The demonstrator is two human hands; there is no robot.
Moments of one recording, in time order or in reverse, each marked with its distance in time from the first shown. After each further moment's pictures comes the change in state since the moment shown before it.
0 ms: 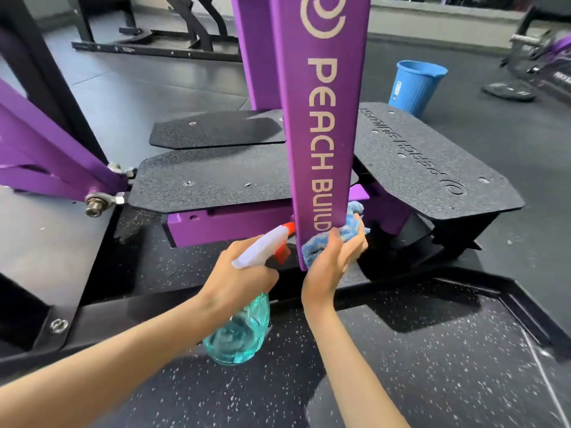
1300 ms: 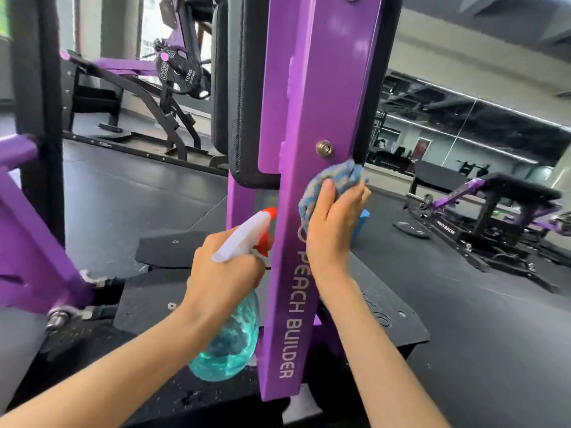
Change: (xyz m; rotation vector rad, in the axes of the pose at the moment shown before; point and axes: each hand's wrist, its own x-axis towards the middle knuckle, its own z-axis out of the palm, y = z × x) left_hand -0.009 0.159 -0.073 -0.168 0.274 0.461; right_hand 0.042 -0.256 0.092 -0.233 -0.077 -0.839
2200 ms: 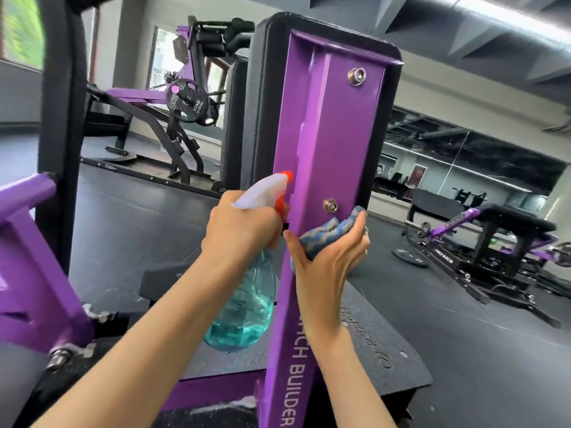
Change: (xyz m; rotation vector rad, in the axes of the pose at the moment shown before) left_hand 0.050 0.089 -0.021 -0.094 0.158 -0.103; right_hand -0.006 -0.016 0.016 -0.268 0.068 -0.149
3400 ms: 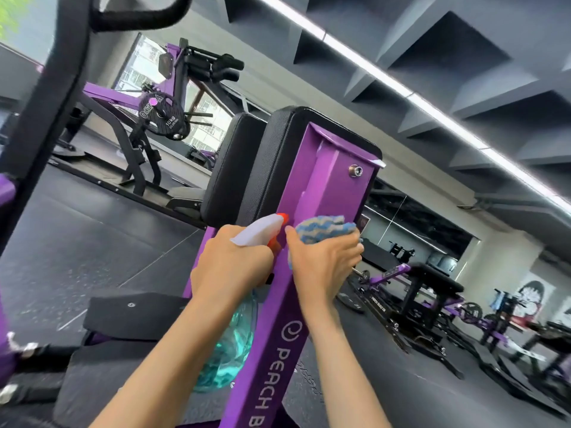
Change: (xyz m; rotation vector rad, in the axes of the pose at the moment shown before) left_hand -0.009 0.034 -0.034 -0.045 -0.122 0.012; right_hand 0.075 -0.081 -0.006 -0.349 0.033 0.136
